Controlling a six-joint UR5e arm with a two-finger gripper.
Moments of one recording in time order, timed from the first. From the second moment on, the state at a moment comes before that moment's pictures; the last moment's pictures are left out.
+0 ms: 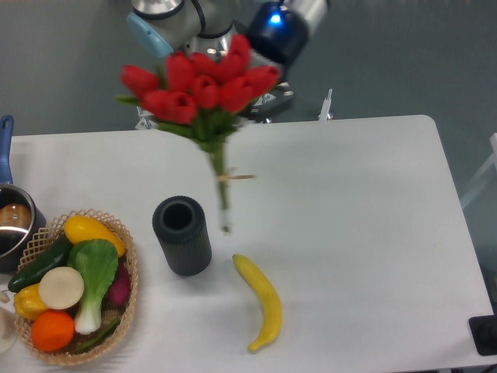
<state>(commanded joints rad) 2.86 -1.54 -1.87 -0.70 0.54 1.10</state>
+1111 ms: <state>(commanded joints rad) 2.86 -1.86 -1.77 -0.74 1.24 1.20</state>
